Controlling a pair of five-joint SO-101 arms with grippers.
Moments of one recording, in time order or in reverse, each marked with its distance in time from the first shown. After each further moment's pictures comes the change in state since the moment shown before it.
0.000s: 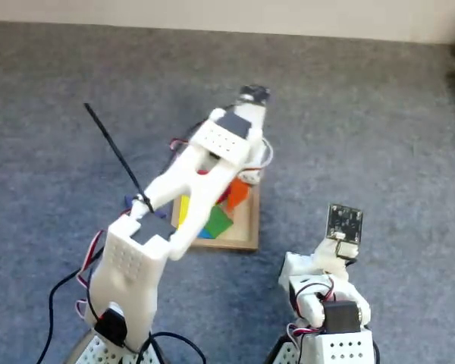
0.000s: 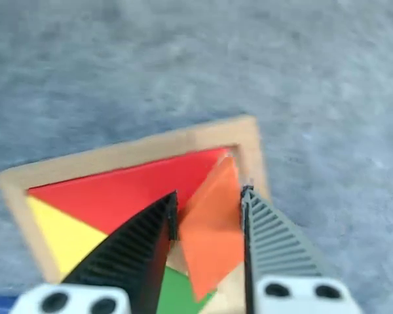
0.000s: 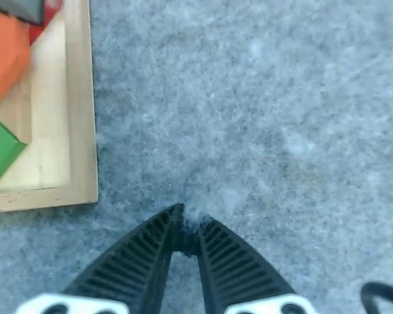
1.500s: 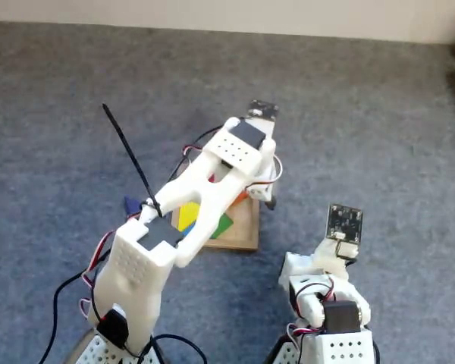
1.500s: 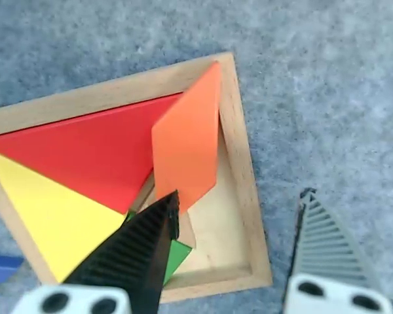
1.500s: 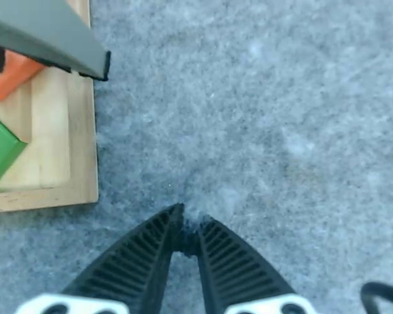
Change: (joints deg) left arm 5.4 0.0 1.4 5.4 3.8; right arm 0.0 0.0 0.0 0.0 0.0
